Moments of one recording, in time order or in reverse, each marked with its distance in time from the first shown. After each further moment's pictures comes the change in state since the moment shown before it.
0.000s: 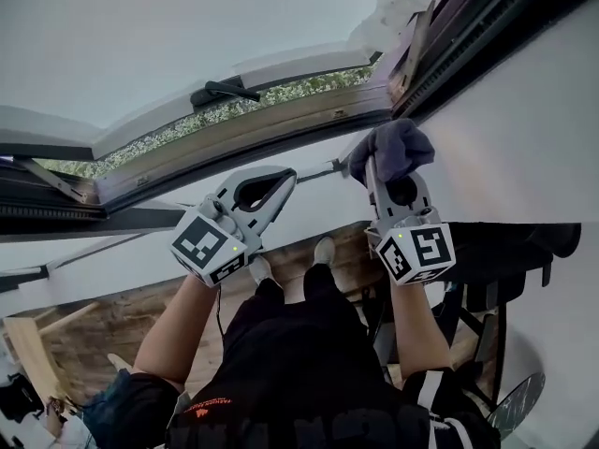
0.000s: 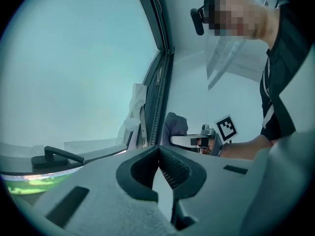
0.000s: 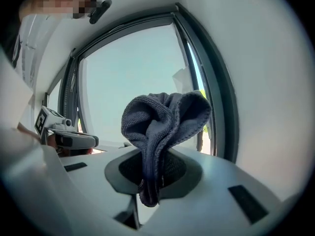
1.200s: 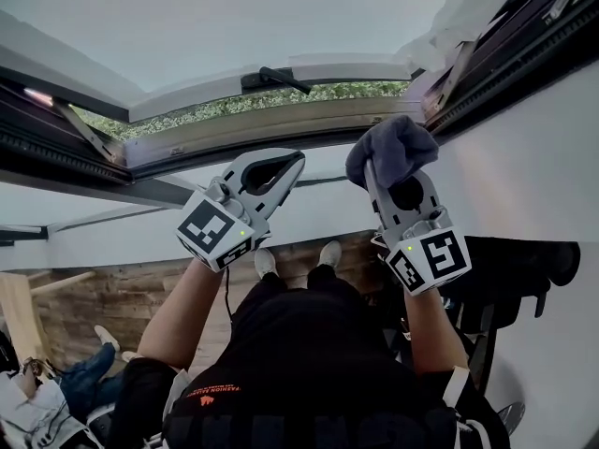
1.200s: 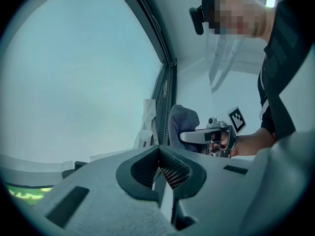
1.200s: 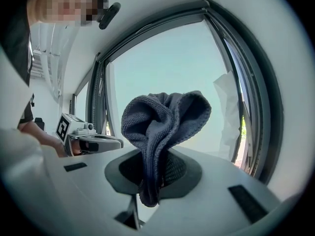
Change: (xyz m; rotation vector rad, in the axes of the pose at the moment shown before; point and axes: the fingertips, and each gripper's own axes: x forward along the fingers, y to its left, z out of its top) left arm -0.068 0.019 0.035 0.053 -0.074 0.127; right arm 0.007 0.111 0.046 -0.107 0.011 0.292
